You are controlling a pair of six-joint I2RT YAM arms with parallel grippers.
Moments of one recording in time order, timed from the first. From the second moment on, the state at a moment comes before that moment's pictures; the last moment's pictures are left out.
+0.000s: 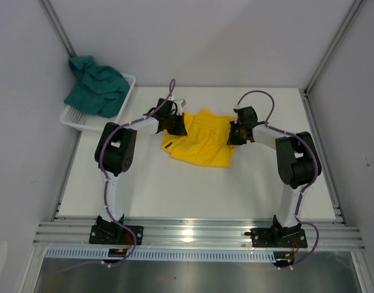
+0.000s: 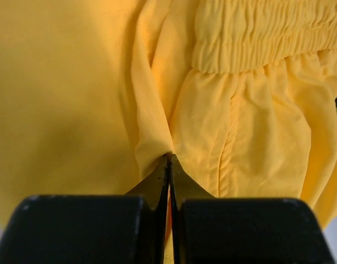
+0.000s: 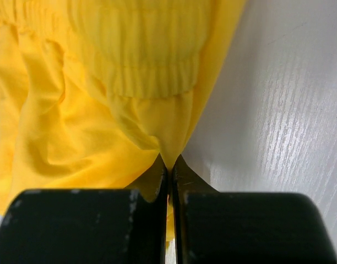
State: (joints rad) left arm -0.38 2.19 1.55 -0.20 0.38 -0.20; right arm 0.29 1.94 1.23 -0.24 -0.14 0.33
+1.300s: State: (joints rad) left arm -0.39 2.19 1.63 -0.17 0.43 -0.24; right arm 0.21 1.87 1.07 -0.06 -0.35 0.40
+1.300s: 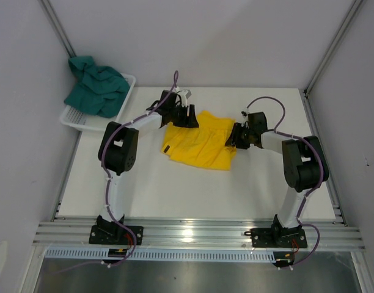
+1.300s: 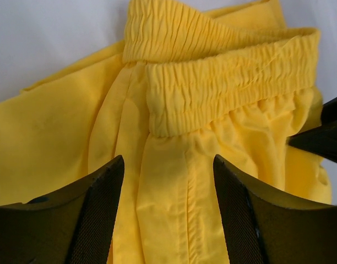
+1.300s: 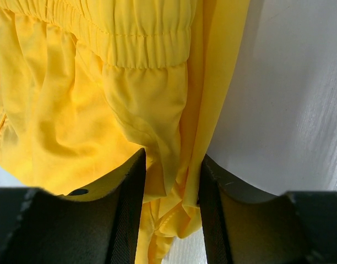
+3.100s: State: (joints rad) left arm -0.38 2.26 1.68 -0.25 0.42 -0.26; right arm 0.08 1.87 0.88 0.28 -0.66 0.63
